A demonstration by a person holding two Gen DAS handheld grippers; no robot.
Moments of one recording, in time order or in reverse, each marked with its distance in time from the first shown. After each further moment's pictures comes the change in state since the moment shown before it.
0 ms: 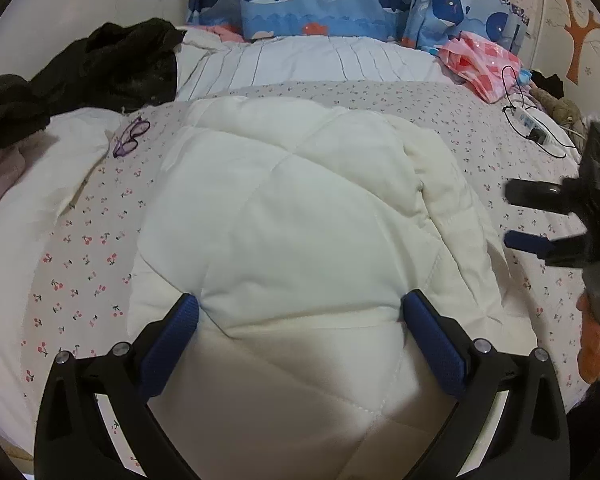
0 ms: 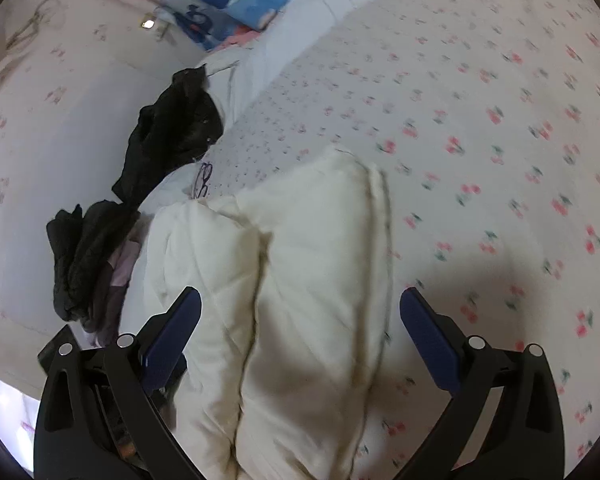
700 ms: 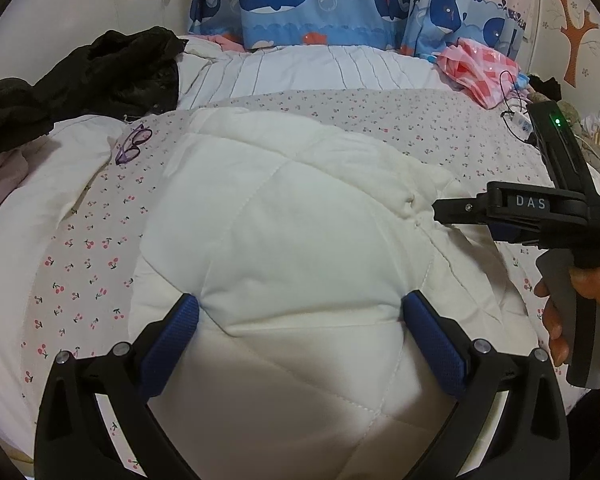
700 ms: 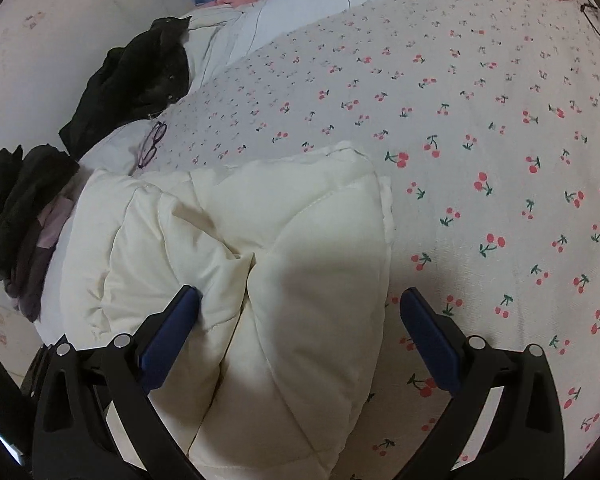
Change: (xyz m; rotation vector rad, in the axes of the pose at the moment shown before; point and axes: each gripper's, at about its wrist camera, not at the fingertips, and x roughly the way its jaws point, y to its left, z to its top) left arm -0.011 -0.006 -0.011 0.002 -0.036 0.004; right arm 0.051 0.017 0.013 -0.155 0.055 -0.212
